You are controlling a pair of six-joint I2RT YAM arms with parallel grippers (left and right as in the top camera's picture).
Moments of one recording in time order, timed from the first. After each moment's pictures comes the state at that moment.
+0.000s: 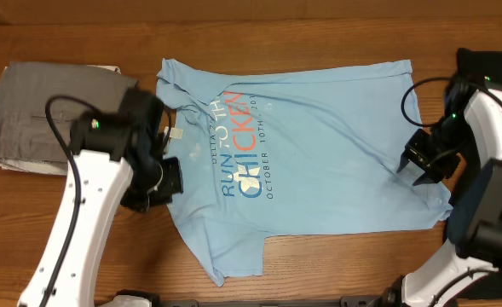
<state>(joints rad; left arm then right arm) -0.18 1.41 1.36 -1.55 0.13 -0.39 -0.29 1.92 1.49 -1.46 -0.16 0.40</state>
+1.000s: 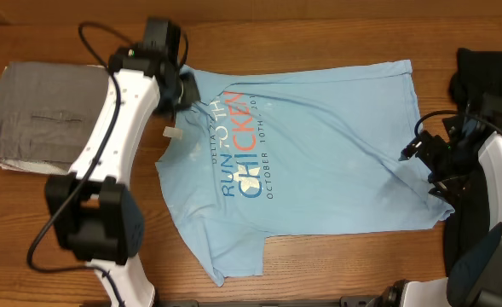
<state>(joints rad) -0.16 1.98 1.81 -1.04 0.05 -0.44 -0.36 1.61 1.22 -1.18 -0.20 0.46</state>
